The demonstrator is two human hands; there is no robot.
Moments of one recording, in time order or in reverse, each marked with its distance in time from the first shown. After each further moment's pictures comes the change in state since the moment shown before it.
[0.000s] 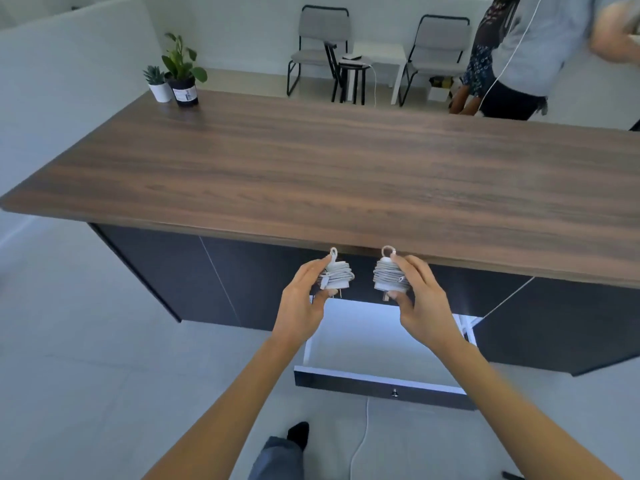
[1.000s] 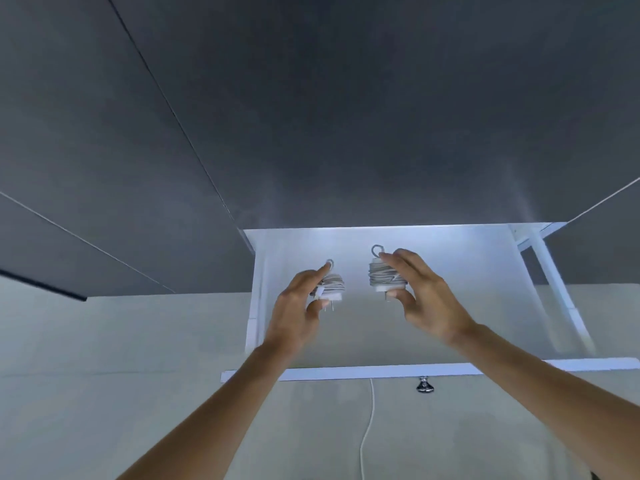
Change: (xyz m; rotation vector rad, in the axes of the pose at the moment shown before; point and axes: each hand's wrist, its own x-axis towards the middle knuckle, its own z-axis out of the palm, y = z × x) left_hand -0.057 -0.329 0.260 0.081 -0.355 -0.251; right_hand -0.081 0.331 0.265 -0.029 -0.258 0.141
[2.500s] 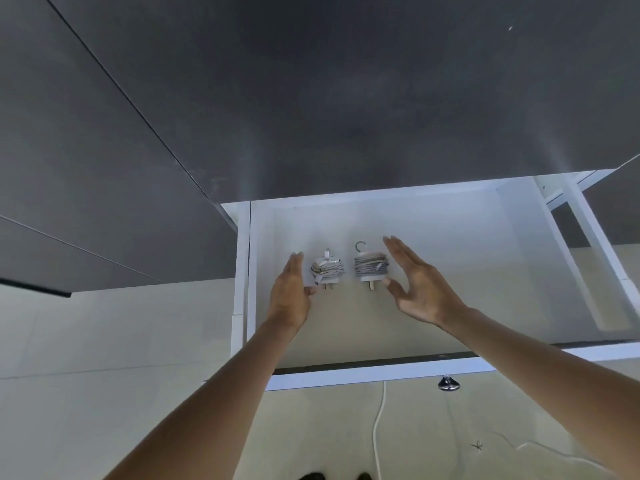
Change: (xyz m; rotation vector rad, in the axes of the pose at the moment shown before) left_hand 0.025 -0.052 0.041 0.265 -0.132 -0.304; right_hand -0.004 0.051 0.068 0.010 -0.196 0.186
